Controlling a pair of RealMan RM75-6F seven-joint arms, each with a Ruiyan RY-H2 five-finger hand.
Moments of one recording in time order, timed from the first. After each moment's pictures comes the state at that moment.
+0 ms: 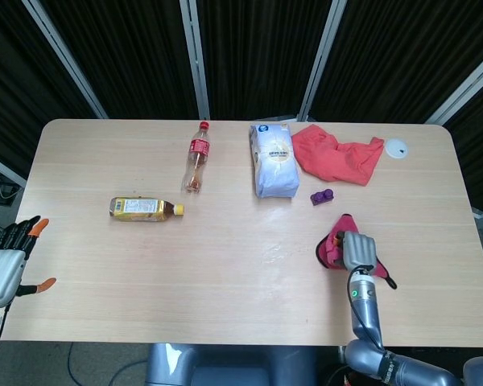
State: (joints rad) left arm -0.16 -1.09 -0.02 -1.64 1.45 1.34 0.01; right arm 0.47 -1.76 0.25 -1.35 -0.84 1.19 -0.47
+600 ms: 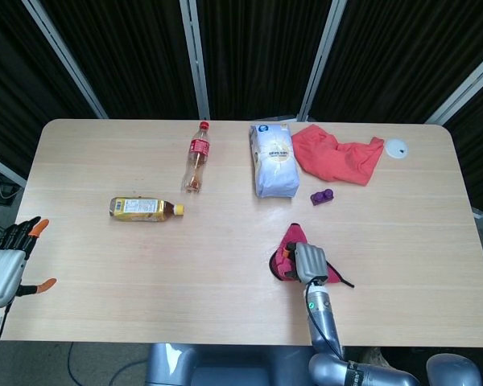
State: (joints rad) left arm -0.17 -1.08 -0.02 -1.65 1.44 1.33 0.00; right arm 0.50 -1.94 0.25 -1.42 -0.86 1.21 -0.47
